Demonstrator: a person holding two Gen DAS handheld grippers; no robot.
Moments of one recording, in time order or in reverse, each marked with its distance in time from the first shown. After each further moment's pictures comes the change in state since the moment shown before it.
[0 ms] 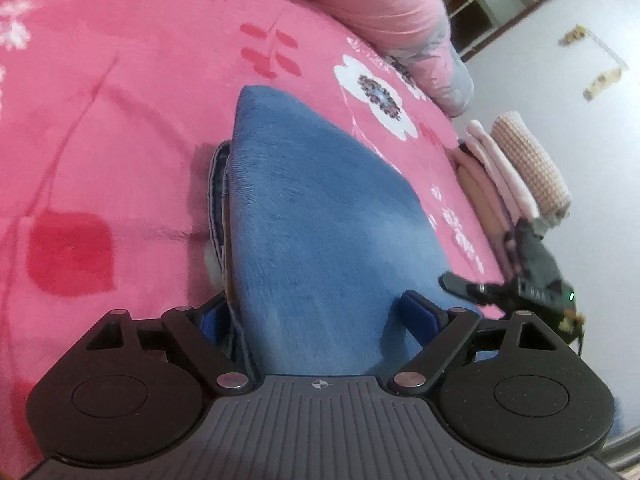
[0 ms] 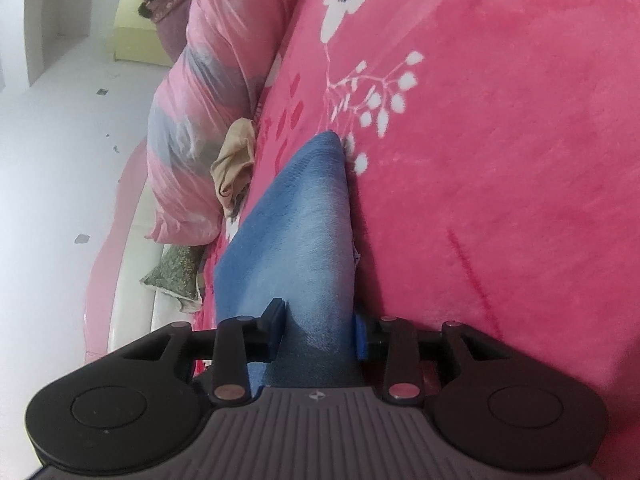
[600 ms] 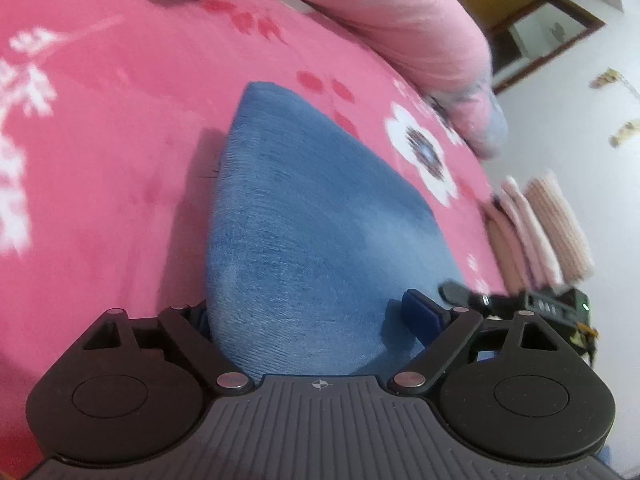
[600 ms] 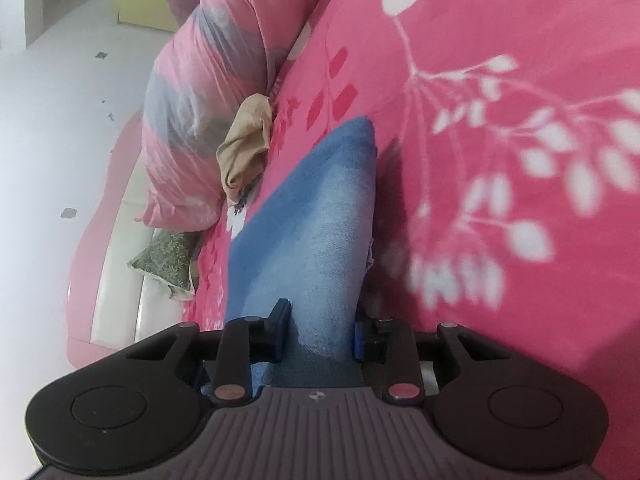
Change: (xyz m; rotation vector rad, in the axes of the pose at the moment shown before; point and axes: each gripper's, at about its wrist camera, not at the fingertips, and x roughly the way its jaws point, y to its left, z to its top) left arm -0.011 0.029 0.052 -0.063 -0.042 0.033; right arm 0.082 0.055 0.045 -0.083 0.079 -0.041
